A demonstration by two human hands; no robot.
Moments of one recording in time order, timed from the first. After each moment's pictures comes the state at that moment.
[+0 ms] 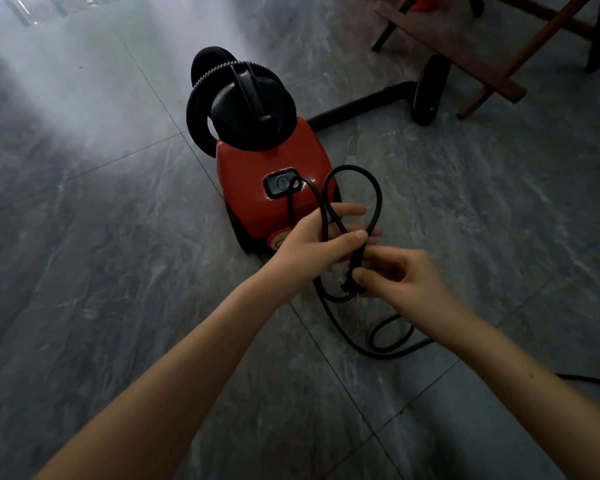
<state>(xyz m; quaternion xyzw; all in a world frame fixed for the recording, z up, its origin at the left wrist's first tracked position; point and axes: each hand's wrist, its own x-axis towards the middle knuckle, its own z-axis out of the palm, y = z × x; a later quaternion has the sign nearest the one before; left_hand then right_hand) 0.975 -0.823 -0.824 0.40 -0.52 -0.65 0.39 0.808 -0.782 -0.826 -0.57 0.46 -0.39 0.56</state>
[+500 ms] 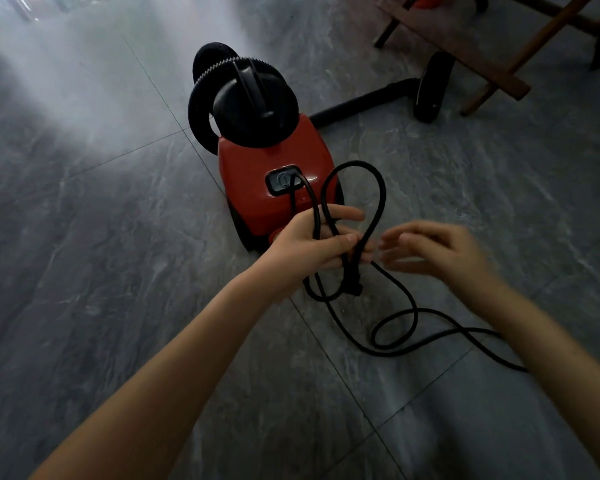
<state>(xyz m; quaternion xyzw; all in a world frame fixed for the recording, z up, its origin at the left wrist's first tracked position) 0.985 -0.819 -0.816 0.40 -0.51 -0.67 0.37 0.768 -0.808 -0.827 -0.54 0.49 -0.40 0.56</state>
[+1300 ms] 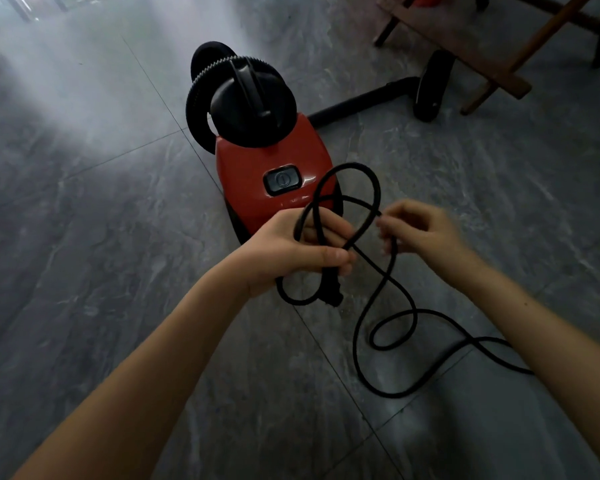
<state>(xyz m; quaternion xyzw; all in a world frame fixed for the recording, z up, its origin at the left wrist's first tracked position) 1.009 -0.822 -0.802 0.36 -0.57 -0.67 0.31 0.767 -0.848 -0.853 -0.59 0.46 -0.40 0.53</state>
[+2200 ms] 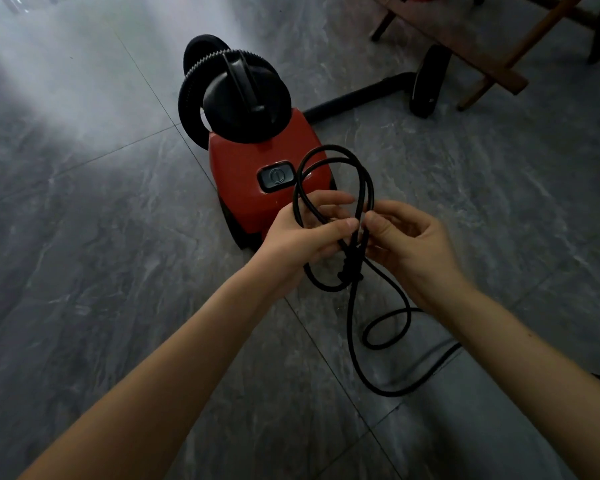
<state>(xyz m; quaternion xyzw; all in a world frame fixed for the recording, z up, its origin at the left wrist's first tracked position) 0.978 -0.830 -0.828 0.39 -0.44 -0.67 0.45 0.808 -0.811 -0.828 -0.42 0.39 -0.54 0.61</state>
